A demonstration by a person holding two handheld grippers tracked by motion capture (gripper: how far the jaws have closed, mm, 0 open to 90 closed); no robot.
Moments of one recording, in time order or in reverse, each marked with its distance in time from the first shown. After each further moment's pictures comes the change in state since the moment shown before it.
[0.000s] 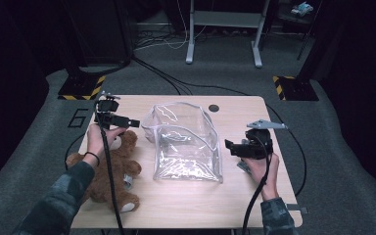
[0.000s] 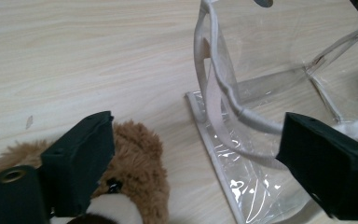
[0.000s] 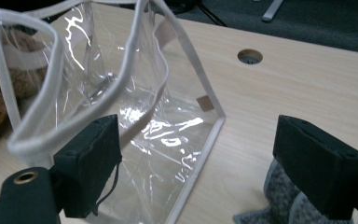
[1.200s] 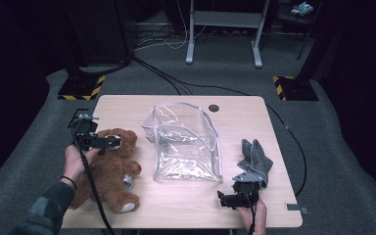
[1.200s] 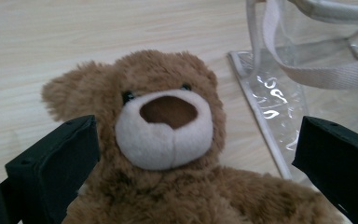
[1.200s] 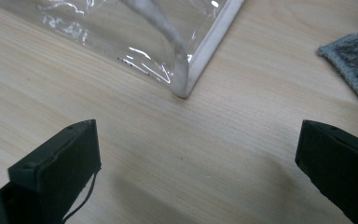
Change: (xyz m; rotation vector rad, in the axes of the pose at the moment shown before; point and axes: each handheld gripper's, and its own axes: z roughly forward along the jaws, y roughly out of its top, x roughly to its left) left arm 0.033 -0.073 -0.023 -0.059 0.054 -0.022; right arm 0.027 -0.160 0.052 0.176 -0.030 -0.031
